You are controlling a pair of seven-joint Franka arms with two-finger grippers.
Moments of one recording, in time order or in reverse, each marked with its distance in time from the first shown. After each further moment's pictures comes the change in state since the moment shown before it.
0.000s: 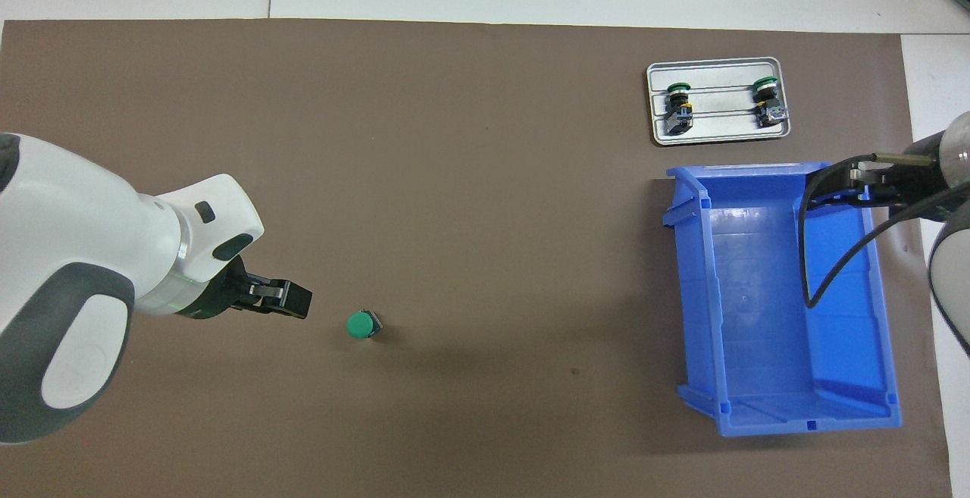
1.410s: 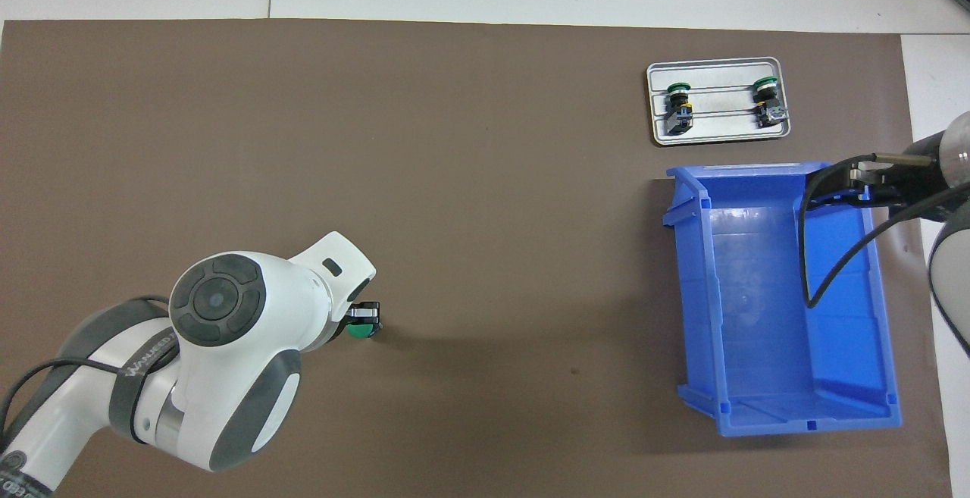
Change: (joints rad) left arm -0.172 0.010 -0.018 -0.328 0.120 0.448 -0.281; right arm 0.000 0.000 0.000 0.000 0.000 0.000 0.000
